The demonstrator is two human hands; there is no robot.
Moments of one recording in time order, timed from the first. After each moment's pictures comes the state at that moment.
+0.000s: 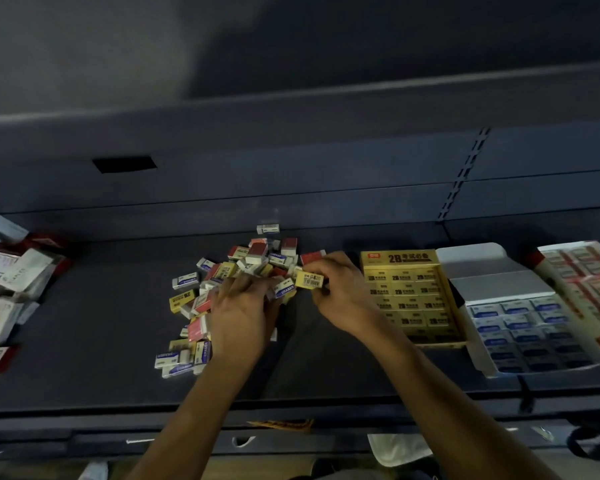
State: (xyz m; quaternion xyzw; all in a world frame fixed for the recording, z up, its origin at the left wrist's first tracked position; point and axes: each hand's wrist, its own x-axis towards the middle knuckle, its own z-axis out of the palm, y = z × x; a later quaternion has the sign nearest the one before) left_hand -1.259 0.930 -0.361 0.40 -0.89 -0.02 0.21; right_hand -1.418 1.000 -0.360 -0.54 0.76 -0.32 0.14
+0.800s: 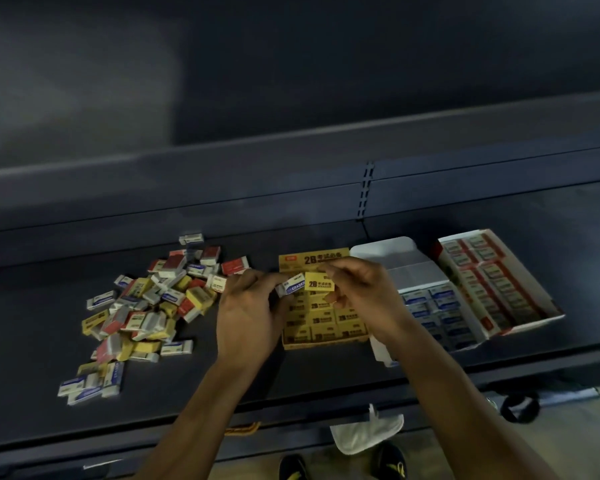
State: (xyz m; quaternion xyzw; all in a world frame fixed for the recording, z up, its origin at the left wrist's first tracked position) left_hand -1.365 1.010 -0.342 0.33 -0.90 -0.13 0.26; right_hand -1.514 1.112 -0.331 -0.29 0.69 -0.57 0.36
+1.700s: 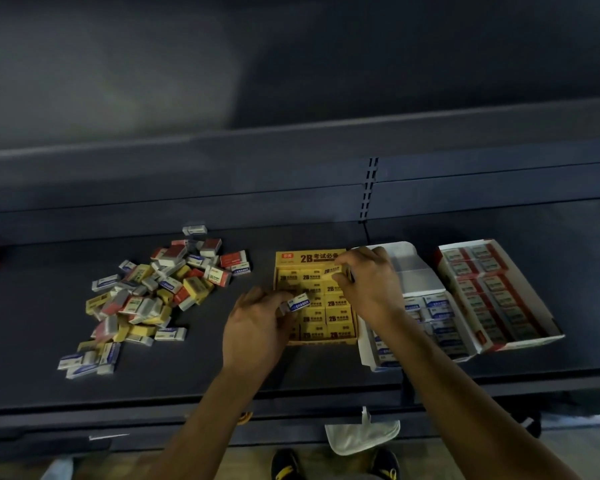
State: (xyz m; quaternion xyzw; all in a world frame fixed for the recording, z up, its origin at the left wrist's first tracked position) left_hand -1.371 1.039 -0.360 0.37 -0.89 -0.15 0.21; right_hand -1.554 1.106 -0.357 -0.49 0.84 -0.22 0.04
